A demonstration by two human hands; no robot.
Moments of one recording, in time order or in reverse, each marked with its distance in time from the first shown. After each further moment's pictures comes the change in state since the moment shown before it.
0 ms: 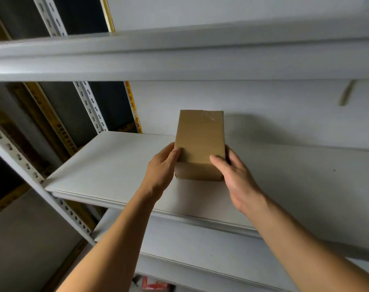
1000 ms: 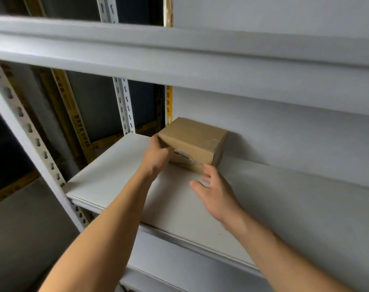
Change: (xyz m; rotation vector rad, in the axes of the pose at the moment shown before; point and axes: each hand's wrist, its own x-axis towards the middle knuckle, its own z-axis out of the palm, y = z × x) left_hand 0.123 -0.049 -0.143 0.083 0.196 -0.172; right_hand 0.048 0.027 0.162 -0.592 -0.139 0.043
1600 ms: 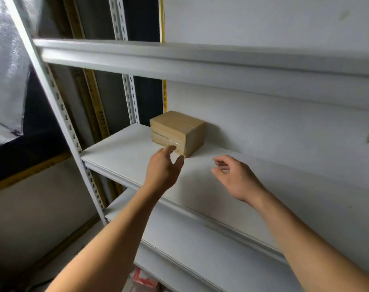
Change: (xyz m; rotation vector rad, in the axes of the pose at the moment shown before) left_hand -0.192 0.035 0.090 0.487 0.225 0.234; right_hand -0.066 0.048 -0.171 -0.225 -0.116 -0.245
